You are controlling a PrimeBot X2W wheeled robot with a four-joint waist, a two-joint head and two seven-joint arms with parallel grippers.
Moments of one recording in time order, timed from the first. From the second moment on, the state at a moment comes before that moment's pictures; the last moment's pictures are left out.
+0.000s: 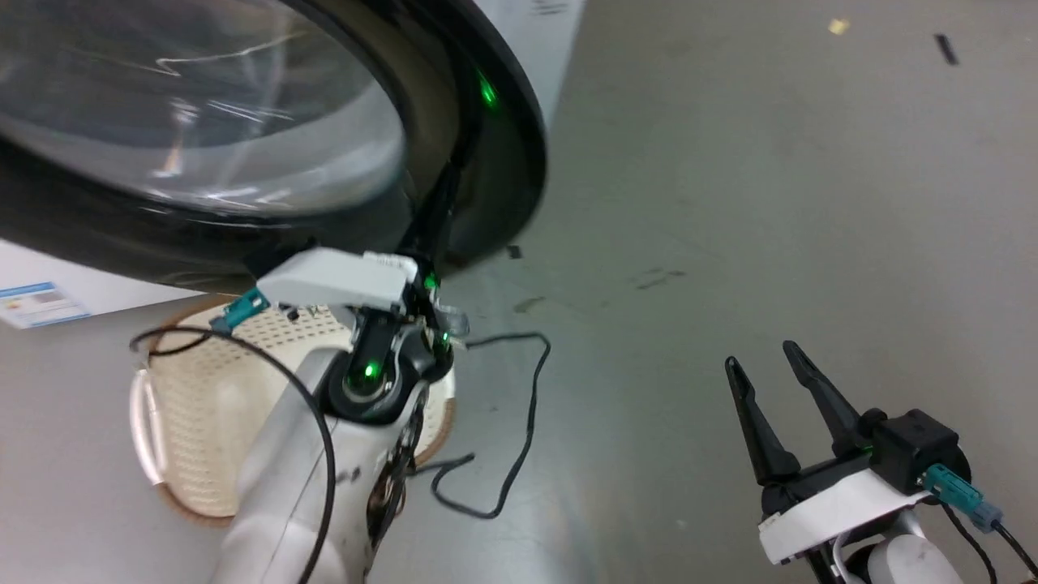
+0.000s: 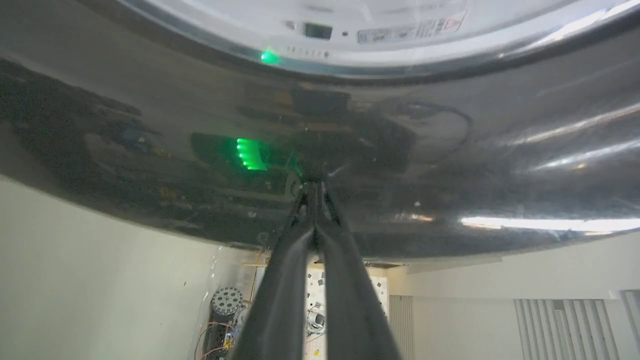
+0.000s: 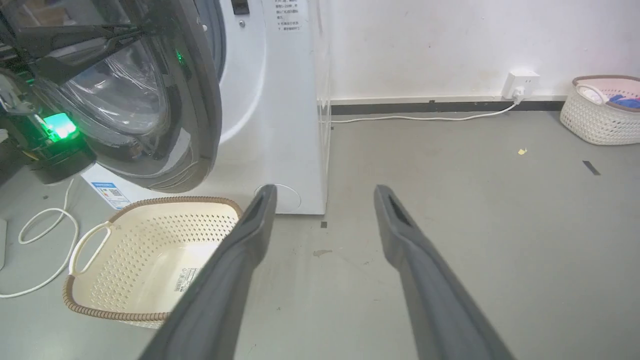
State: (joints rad) left arm -0.64 0.05 -0.32 0.45 -1.77 -0.10 -0.05; right arm -0.16 -0.11 0.13 0.21 0.21 0.13 -0.26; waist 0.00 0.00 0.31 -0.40
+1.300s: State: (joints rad) left arm 0.00 0.19 -0.19 0.02 -0.28 0.06 -0.26; right arm 0.01 -0.14 0.06 0.15 0.17 0.13 -0.24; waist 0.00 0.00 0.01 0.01
